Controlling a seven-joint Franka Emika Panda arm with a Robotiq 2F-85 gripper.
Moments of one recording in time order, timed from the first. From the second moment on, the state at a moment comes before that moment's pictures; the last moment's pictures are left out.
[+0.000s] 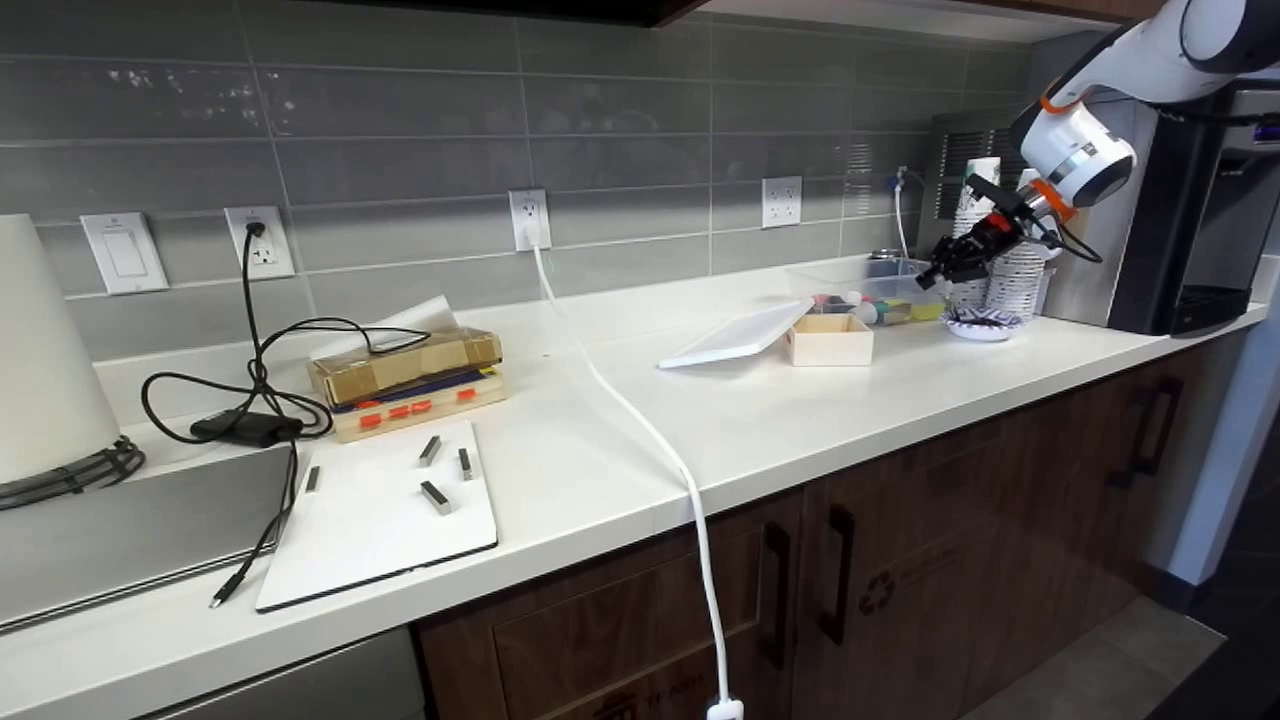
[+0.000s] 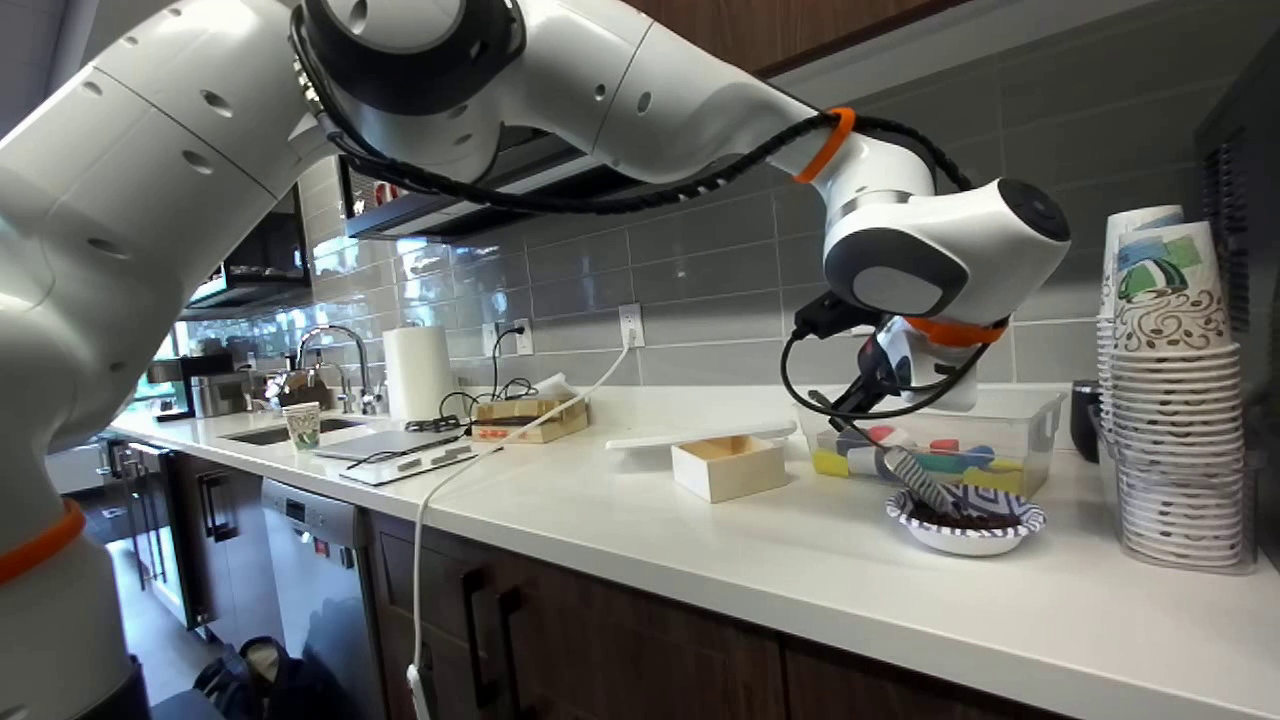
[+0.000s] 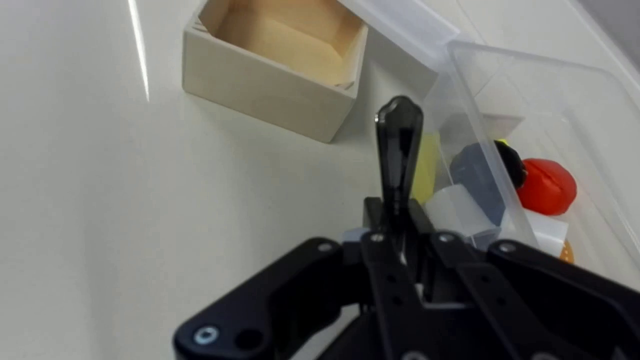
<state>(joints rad) -0.51 0.72 -0.20 -1.42 1.09 1.85 0.64</state>
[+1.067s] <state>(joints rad) -0.49 0.73 -0.29 -1.38 0.92 1.86 0.85</state>
